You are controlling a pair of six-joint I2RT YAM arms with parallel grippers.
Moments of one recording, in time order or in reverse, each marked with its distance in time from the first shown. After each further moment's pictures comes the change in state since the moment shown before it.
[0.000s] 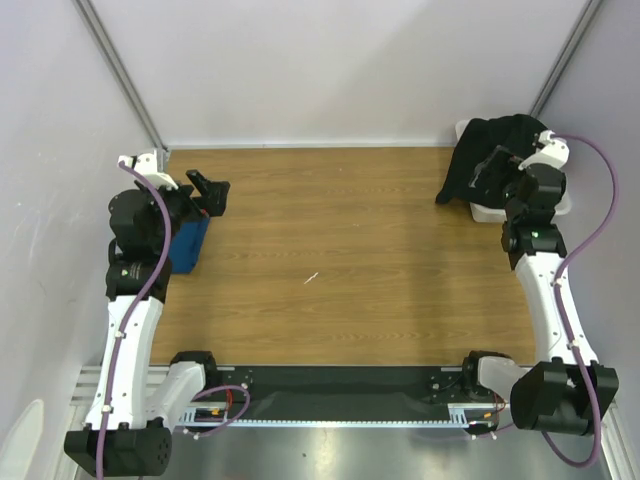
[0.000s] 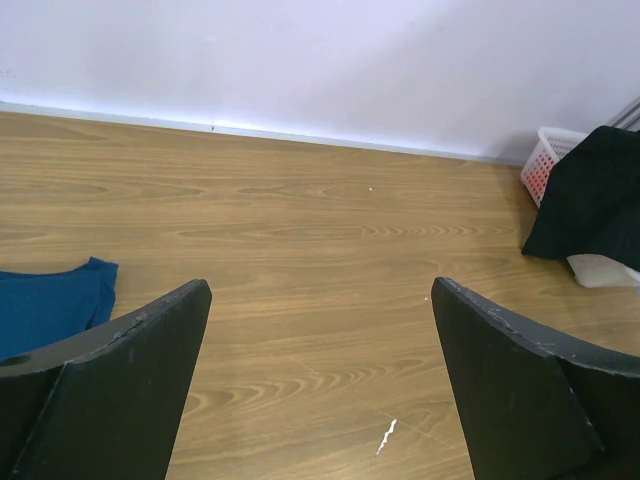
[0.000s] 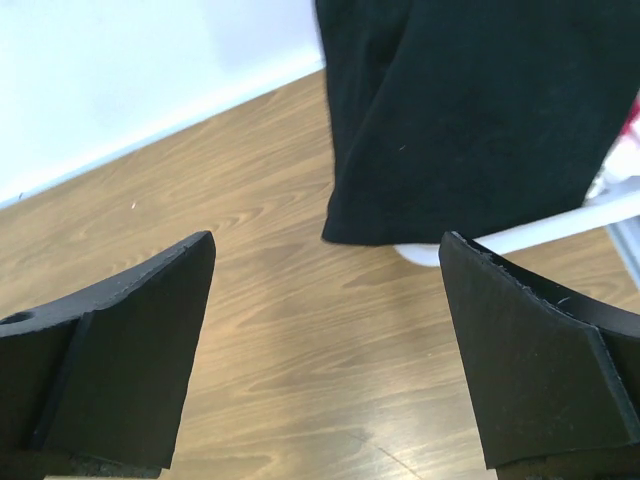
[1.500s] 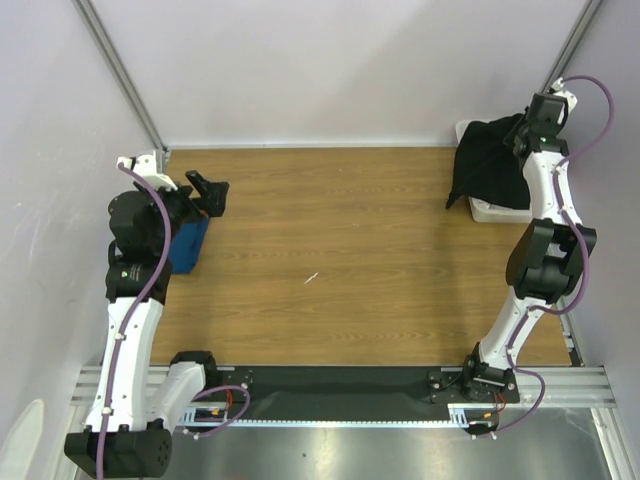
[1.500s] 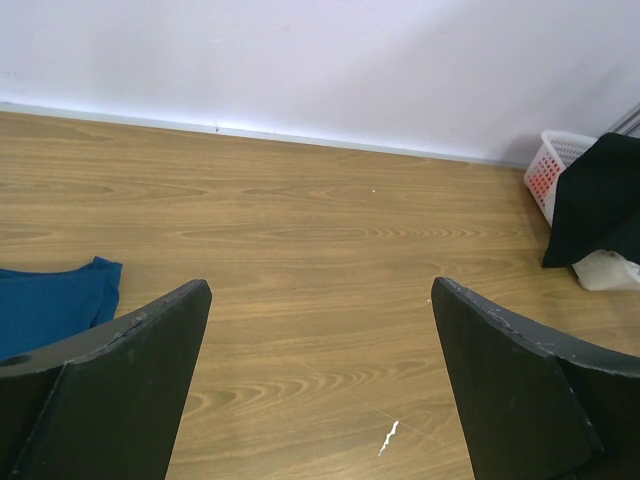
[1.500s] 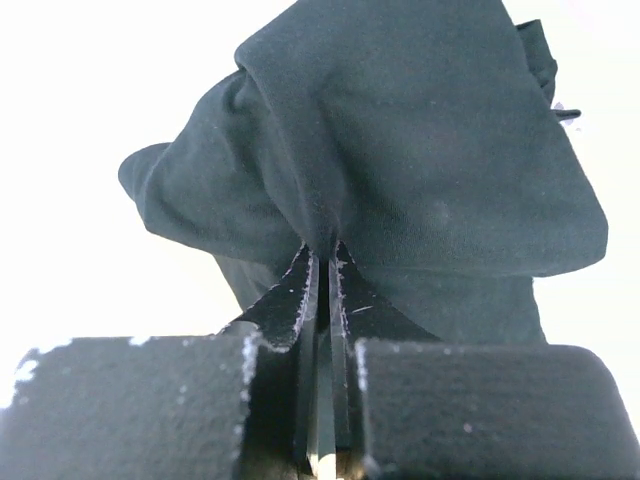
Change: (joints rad) left arm 0.000 -0.010 -0.006 0.000 -0.011 0.003; right arm -0.122 0.831 0.822 -0.264 0.115 0.045
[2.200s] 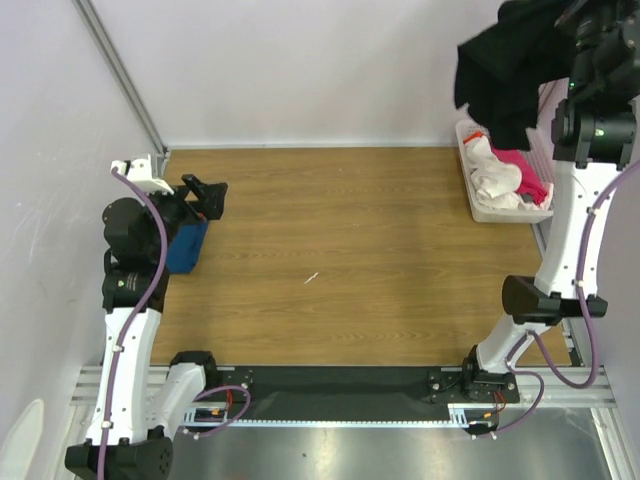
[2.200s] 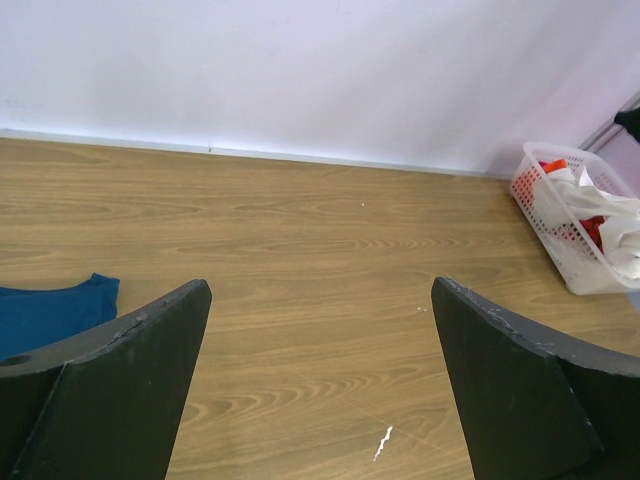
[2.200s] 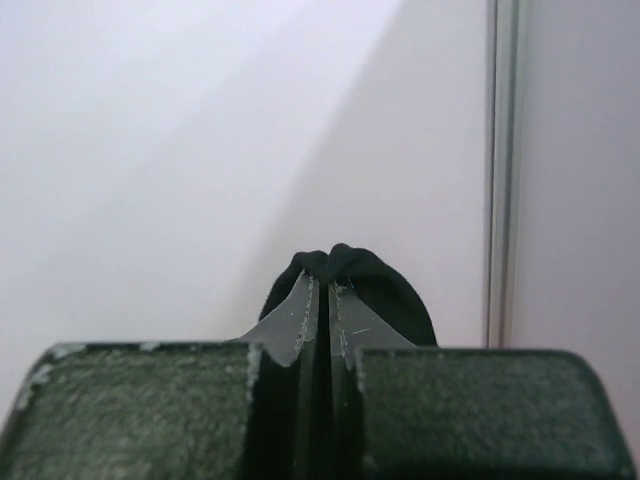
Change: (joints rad) left arm 0.001 -0.049 0.000 0.001 0.013 0.000; right arm 0.147 -0.193 0.705 0.044 -0.052 -0.252
